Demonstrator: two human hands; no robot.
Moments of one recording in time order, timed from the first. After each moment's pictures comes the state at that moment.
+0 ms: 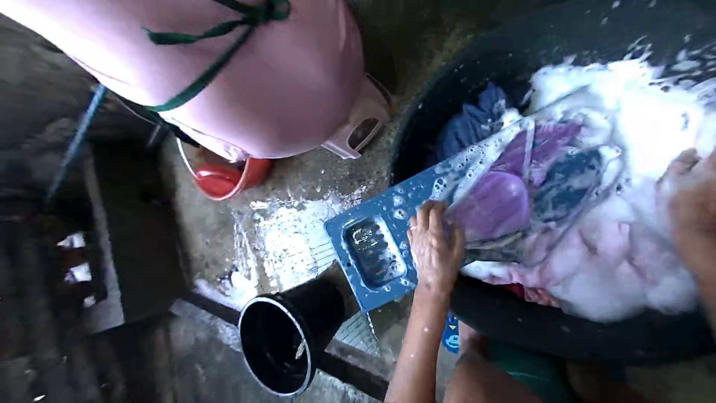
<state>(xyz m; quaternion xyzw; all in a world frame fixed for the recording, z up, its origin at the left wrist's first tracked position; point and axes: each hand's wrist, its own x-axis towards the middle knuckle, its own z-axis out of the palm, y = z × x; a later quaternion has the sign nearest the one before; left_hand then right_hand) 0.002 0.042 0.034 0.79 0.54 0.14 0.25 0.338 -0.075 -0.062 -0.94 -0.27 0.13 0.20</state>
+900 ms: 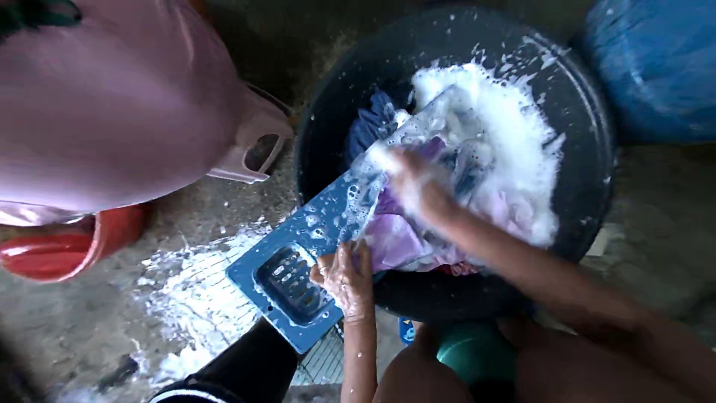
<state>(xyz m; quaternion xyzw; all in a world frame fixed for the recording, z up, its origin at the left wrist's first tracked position) -0.034 0.023 0.009 0.82 0.54 0.18 0.06 0.171 0.024 0.025 -0.79 -0.52 0.20 0.26</state>
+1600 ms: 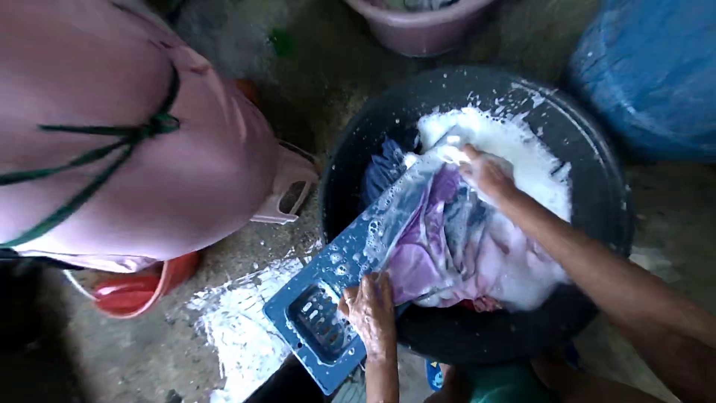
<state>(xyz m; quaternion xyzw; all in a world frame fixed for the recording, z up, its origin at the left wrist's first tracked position) -0.026 0.028 0.019 0.83 0.53 0.15 0.07 0.304 0.024 -0.022 -0.87 -0.38 0.25 0.19</state>
